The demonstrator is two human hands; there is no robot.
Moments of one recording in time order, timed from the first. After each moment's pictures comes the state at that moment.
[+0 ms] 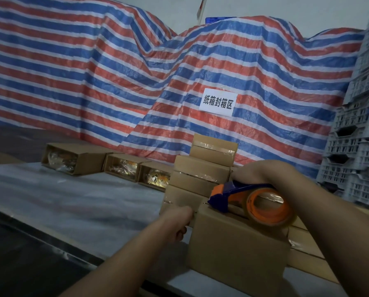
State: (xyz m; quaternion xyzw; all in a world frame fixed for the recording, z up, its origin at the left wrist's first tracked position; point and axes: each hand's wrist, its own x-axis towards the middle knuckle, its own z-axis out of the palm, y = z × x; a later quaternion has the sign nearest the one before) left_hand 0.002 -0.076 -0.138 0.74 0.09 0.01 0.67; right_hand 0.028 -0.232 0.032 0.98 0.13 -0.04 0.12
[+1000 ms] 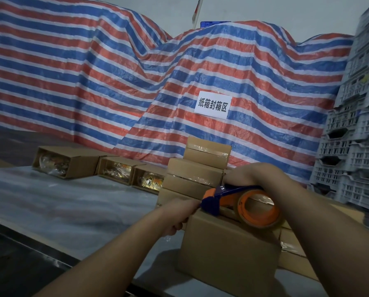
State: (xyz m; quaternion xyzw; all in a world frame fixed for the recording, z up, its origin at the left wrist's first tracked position) left_hand 0.004 -0.075 -0.112 0.81 0.01 -0.04 0.59; right_hand 0.040 -0.234 0.029 0.99 0.13 -0.05 0.08
